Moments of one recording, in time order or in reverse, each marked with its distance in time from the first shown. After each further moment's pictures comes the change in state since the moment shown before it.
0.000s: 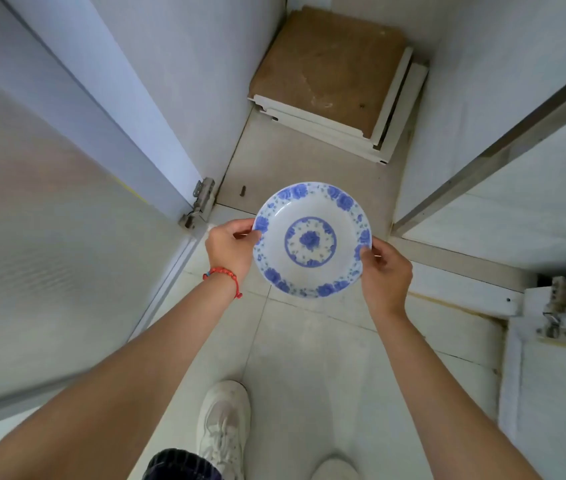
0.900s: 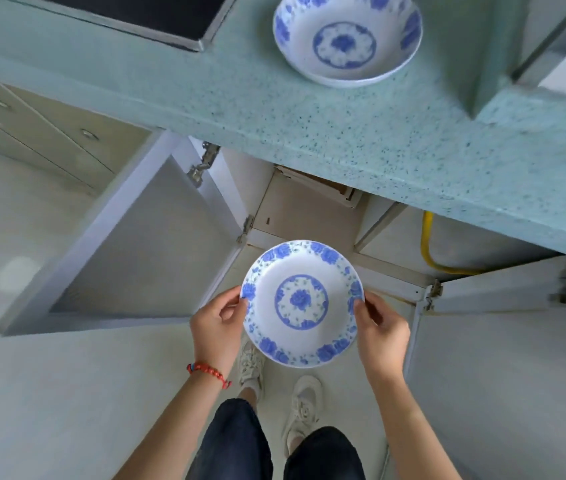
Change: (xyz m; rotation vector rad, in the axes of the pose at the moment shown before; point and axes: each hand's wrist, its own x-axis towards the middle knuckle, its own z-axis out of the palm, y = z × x) left_hand -0.294 0.272 -0.193 -0.048 0.108 0.015; right_hand -0.209 -0.319 -0.202 -0.024 -0.122 0.116
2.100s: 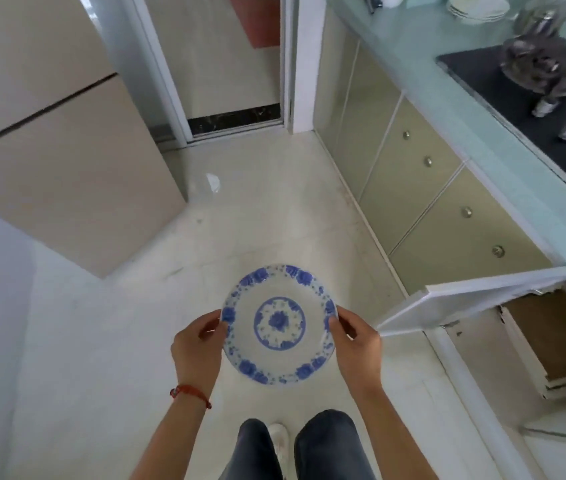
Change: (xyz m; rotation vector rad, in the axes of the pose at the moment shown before) left_hand -0.246 -0.058 -0.495 -0.219 0.940 -0.387; right_hand -0.430 -0.123 0.250 -0.176 -1.005 -0.442
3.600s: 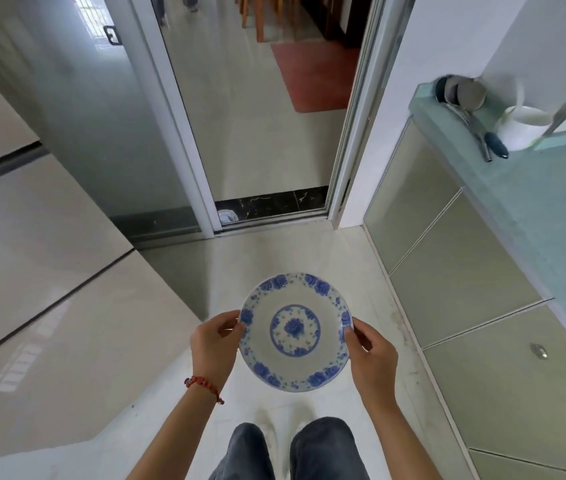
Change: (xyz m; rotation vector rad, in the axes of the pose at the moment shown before) left_hand 0.588 0.267 0.114 0.048 -0.037 0.076; right_hand 0.554 -0.205 0.282 -0.115 0.016 -0.080
